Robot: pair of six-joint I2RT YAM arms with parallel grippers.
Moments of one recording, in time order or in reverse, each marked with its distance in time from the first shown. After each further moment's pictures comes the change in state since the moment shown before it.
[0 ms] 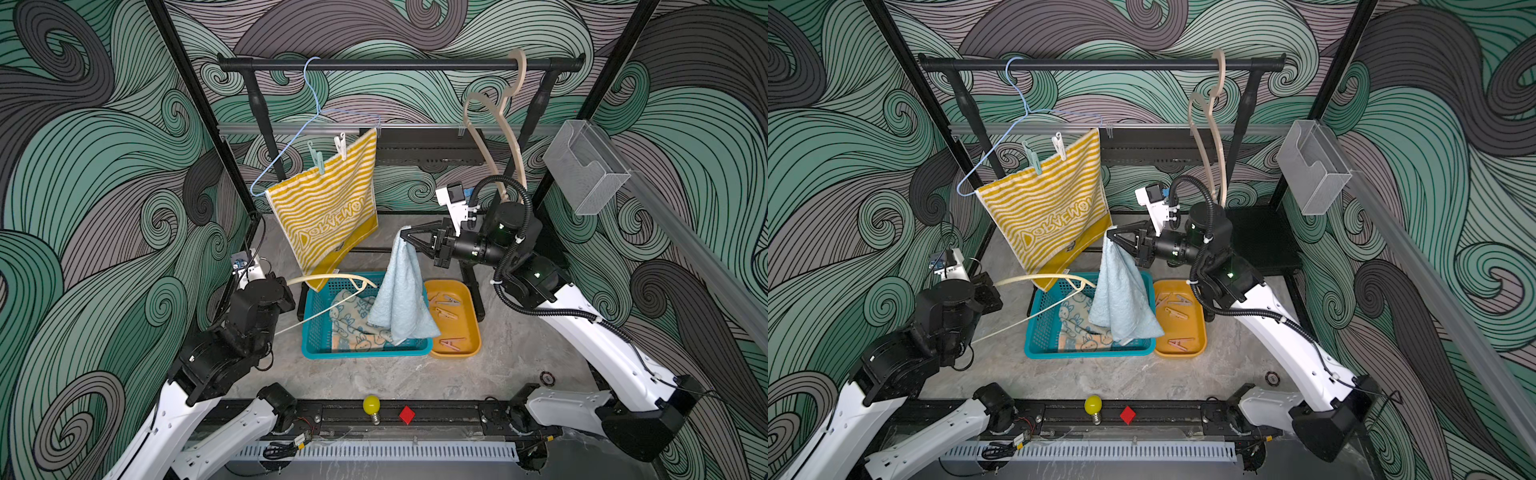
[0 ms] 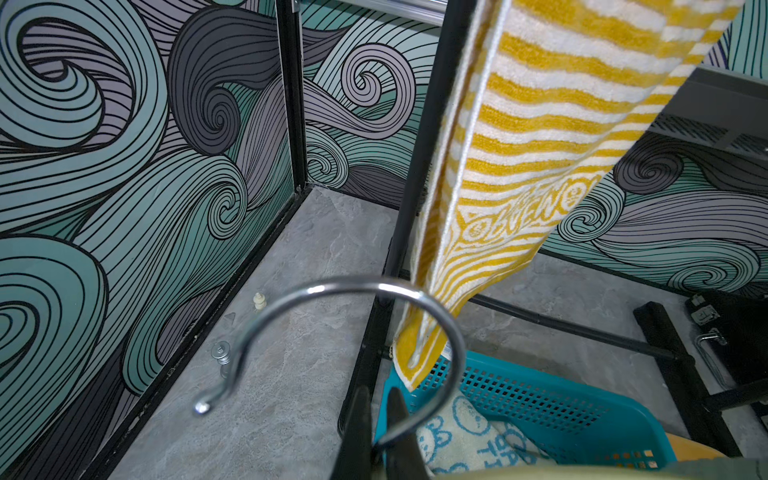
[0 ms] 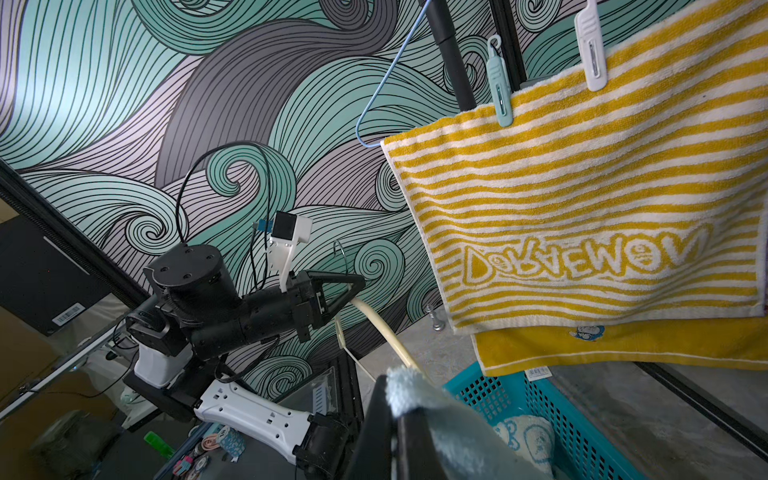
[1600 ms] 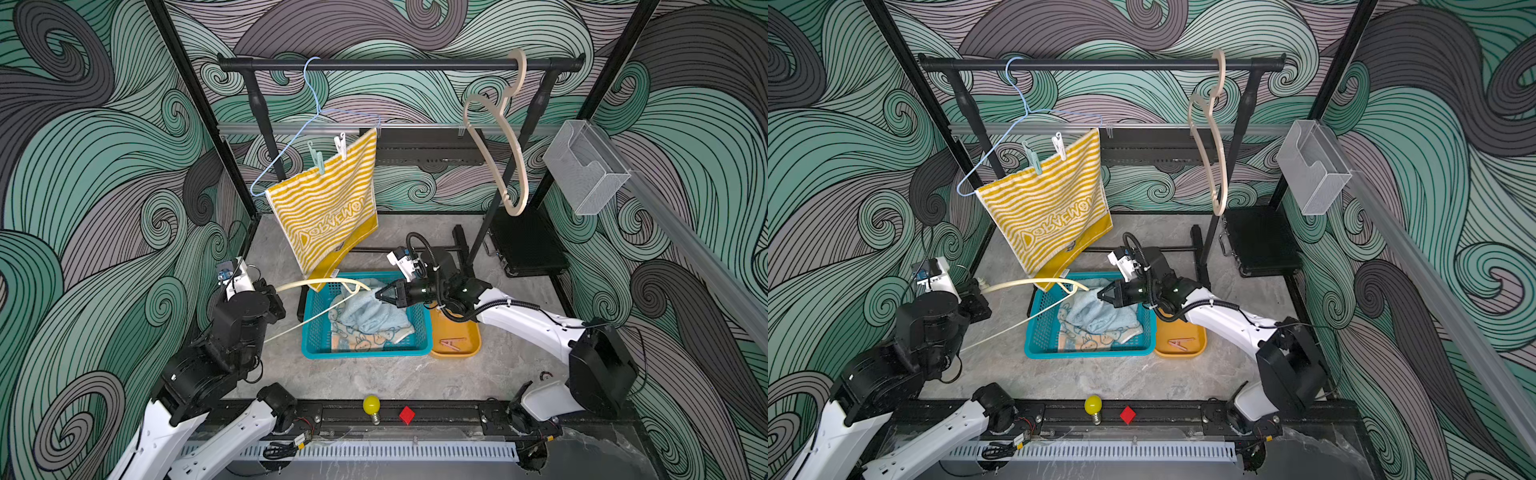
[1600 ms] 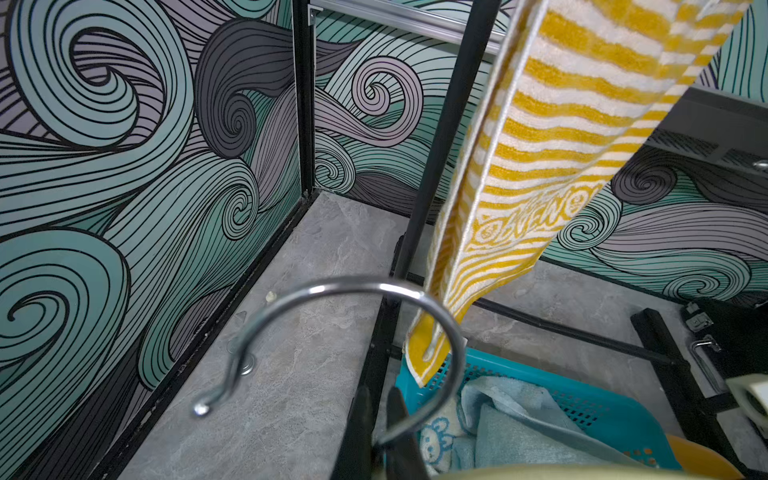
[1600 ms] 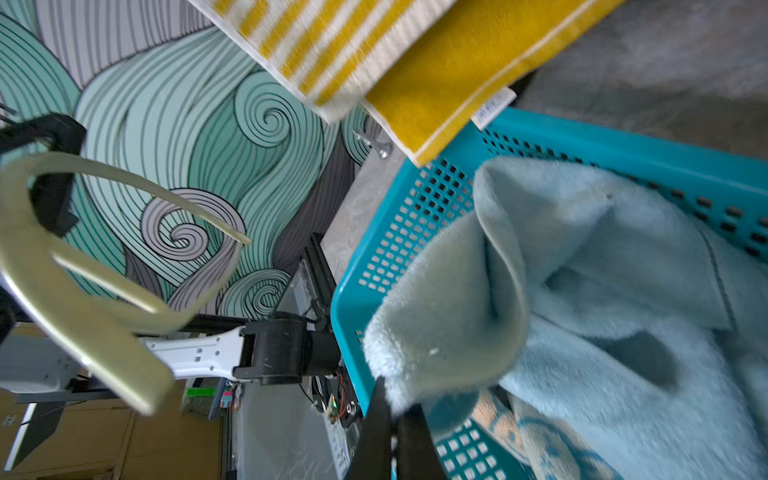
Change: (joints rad) left arm 0.000 -0.045 0.000 -0.041 -0.002 0.007; right arm 0.121 0.190 -0.416 0.045 0.093 0.137
